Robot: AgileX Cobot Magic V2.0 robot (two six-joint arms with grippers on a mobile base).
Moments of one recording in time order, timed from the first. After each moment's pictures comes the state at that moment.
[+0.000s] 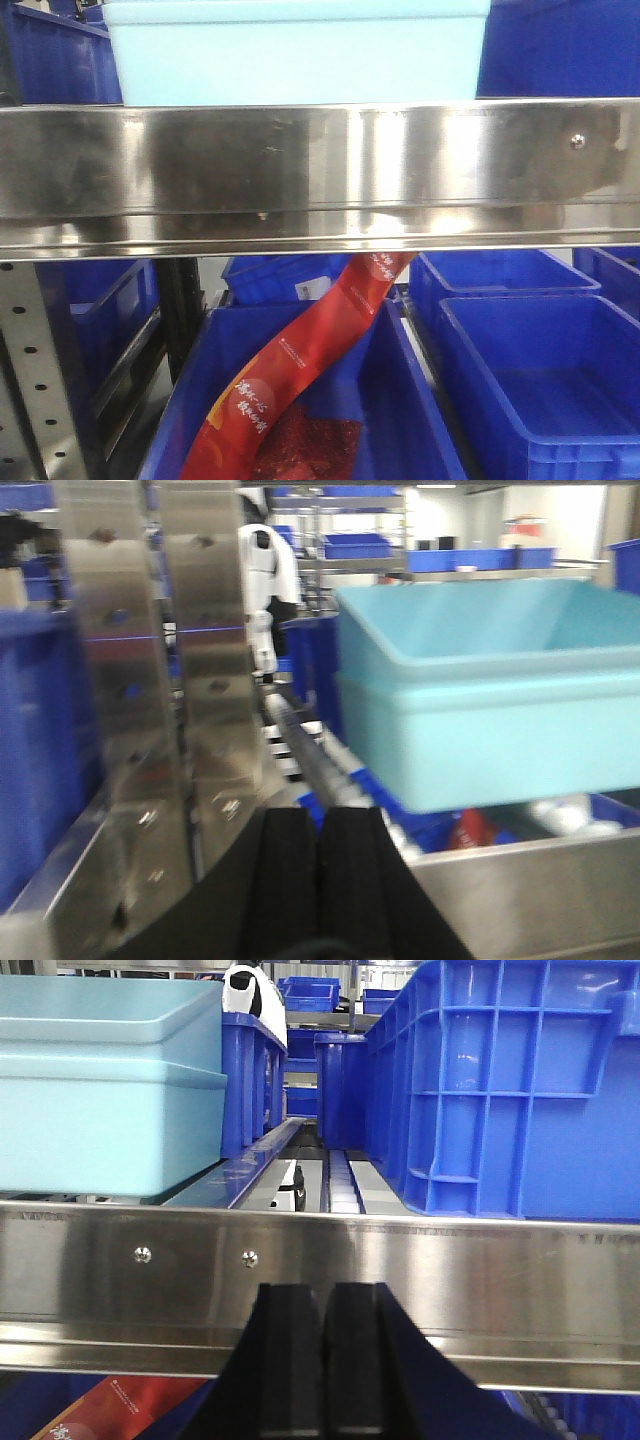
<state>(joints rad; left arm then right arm) -0.26 0.14 -0.23 -0.01 0.10 0.07 0.10 0.00 0.00 0.03 0.04 -0.02</state>
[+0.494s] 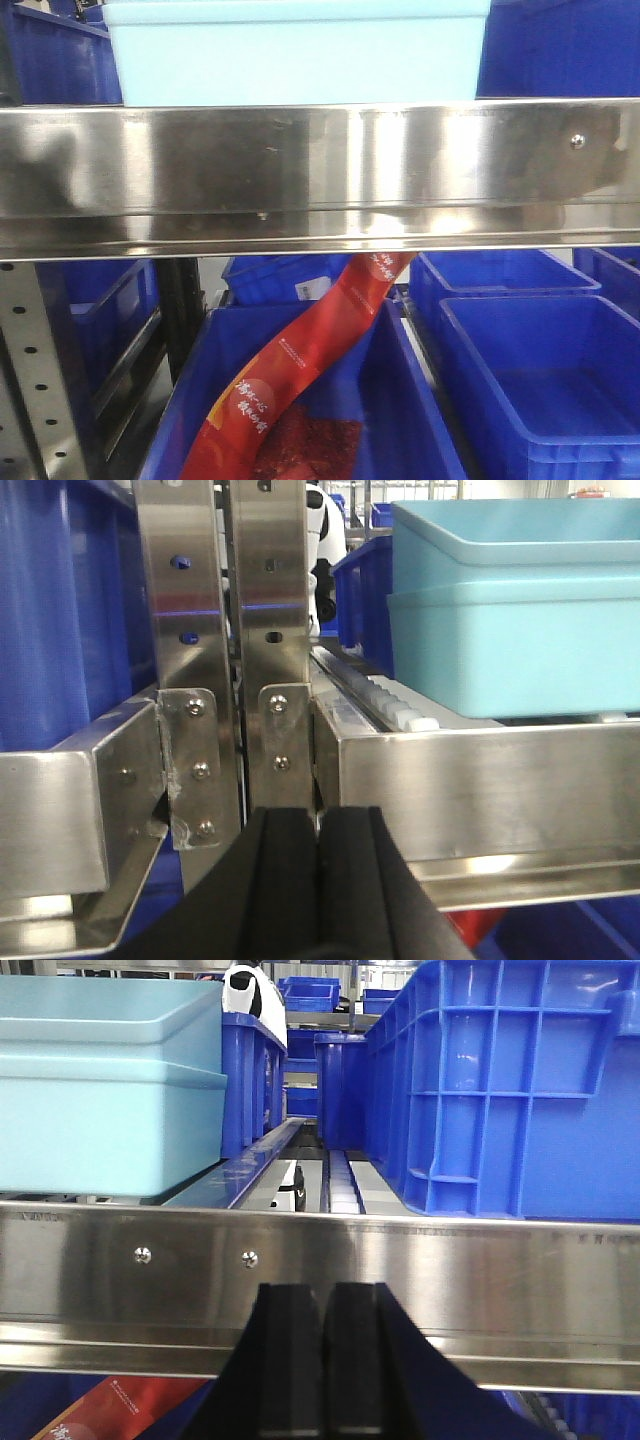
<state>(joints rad) -0.18 0.01 0.00 -0.03 0.03 0.08 0.10 0.00 0.00 0.03 0.04 -0.02</state>
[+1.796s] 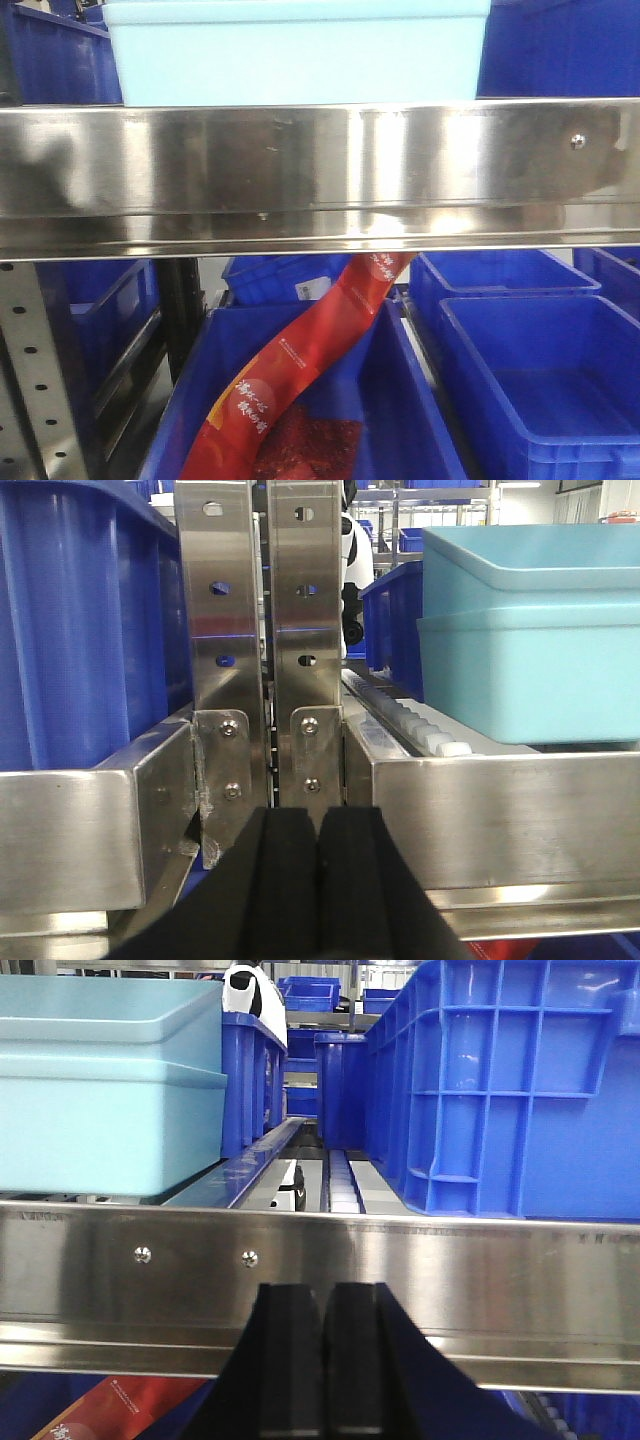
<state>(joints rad) -0.14 0.01 0.00 0.00 0.00 0.05 0.10 0.00 0.00 0.03 0.04 -0.02</state>
